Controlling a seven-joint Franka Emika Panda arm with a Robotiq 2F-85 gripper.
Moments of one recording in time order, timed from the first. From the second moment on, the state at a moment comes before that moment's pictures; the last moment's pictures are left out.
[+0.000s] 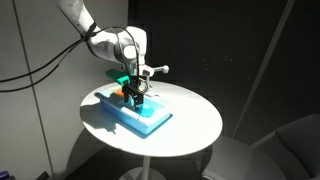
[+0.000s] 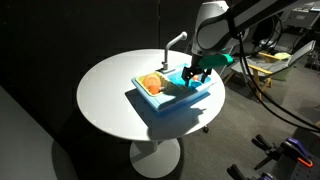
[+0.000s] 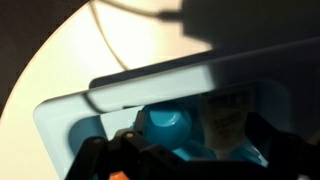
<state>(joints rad) 0.04 0.44 -0.04 -1.92 0.03 2.33 0.30</state>
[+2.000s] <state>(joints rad) 0.05 0.50 -0.04 -1.90 -0.03 2.39 0.14</state>
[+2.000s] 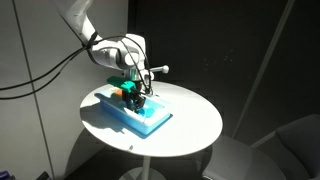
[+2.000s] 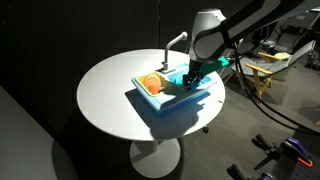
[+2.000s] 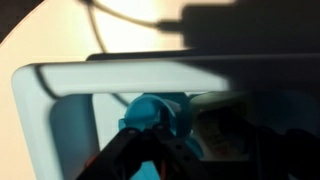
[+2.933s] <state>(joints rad) 0.06 0.49 -0.03 -1.89 -0.05 2.39 0.14</state>
